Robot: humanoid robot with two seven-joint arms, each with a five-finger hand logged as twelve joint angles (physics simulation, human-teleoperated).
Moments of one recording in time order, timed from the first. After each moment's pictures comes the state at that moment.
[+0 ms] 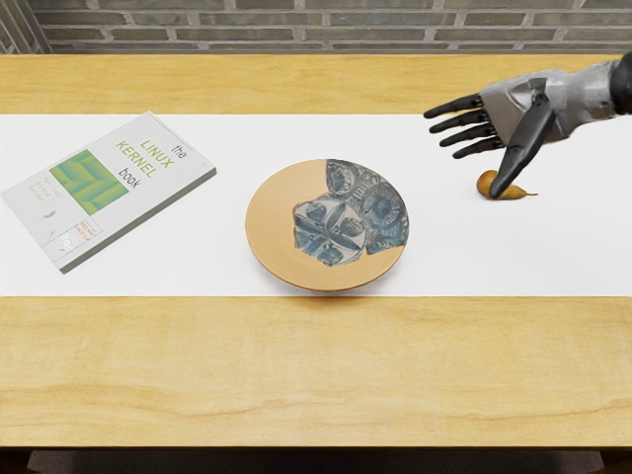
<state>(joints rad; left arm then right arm) -0.04 0.00 -0.03 -0.18 -0.01 -0.08 0.10 1.46 -0.81 0.11 1.15 0.05 0.61 -0.61</state>
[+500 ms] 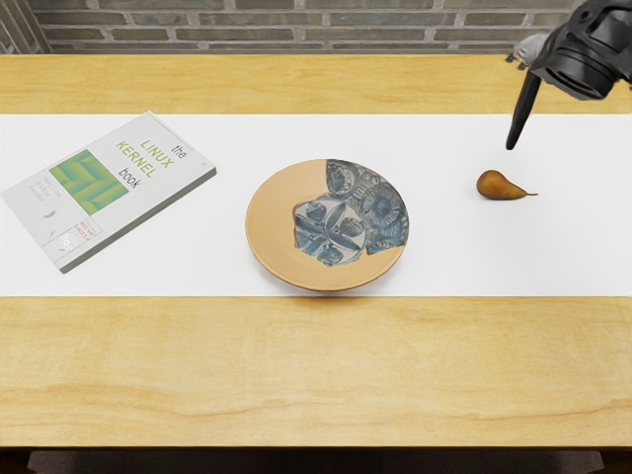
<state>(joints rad) -0.04 0.00 -0.03 -0.18 -0.01 -0.08 0.10 1.63 -0.33 -0.40 0.69 -0.37 0.09 -0.61</state>
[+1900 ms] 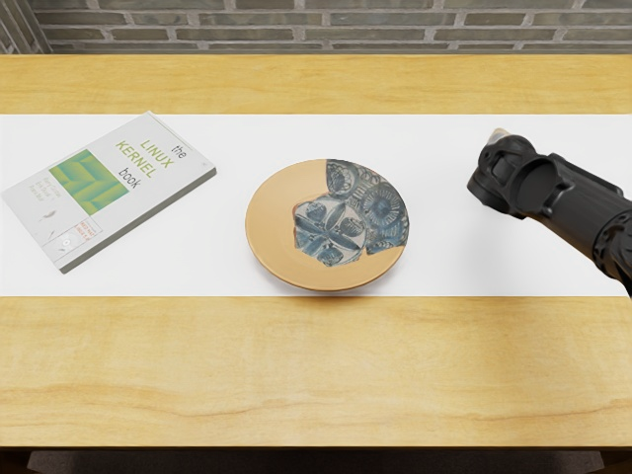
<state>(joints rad) -0.04 0.00 -0.03 -0.18 -0.01 -0.08 0.10 1.27 -0.02 -0.38 0.31 -0.47 -0.11 -0.56</state>
